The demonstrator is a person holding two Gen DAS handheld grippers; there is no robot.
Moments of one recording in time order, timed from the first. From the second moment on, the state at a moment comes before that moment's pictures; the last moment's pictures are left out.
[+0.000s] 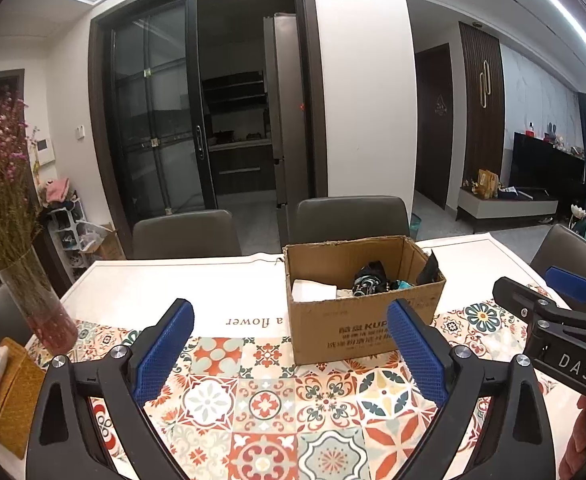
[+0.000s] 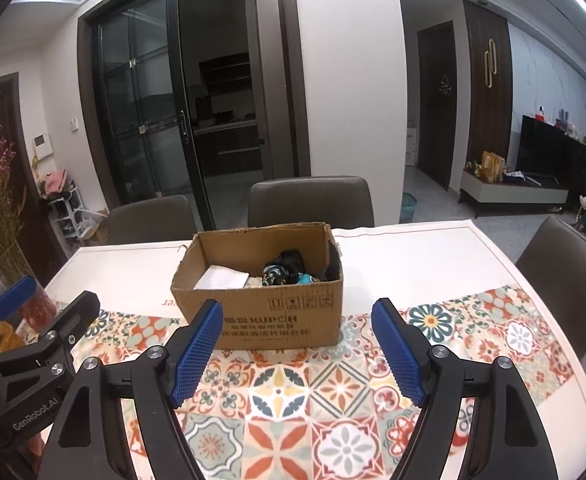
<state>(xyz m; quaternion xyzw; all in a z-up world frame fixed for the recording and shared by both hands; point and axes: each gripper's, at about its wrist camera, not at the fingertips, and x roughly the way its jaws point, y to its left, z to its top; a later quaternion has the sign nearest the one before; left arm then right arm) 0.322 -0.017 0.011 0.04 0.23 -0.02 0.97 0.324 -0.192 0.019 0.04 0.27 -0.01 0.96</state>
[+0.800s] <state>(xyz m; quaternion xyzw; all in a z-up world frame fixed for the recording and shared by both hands) 0.169 -0.045 0.026 0.04 0.20 0.03 0.98 0.188 -0.220 0.039 0.02 0.24 0.03 0.97</state>
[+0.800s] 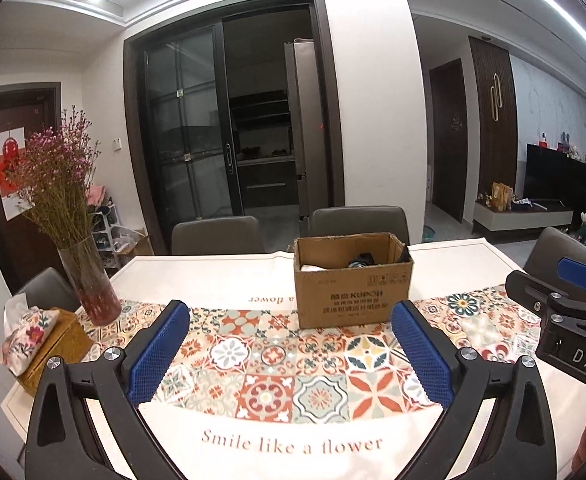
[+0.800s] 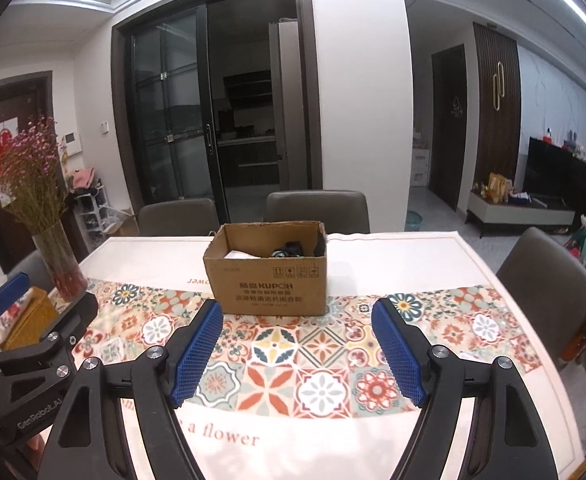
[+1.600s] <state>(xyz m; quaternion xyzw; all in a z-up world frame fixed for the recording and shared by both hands) 0.071 -0.057 0.038 0.05 0.18 0.02 0.98 0.086 -0.232 0.042 0.03 0.21 0.03 0.98</state>
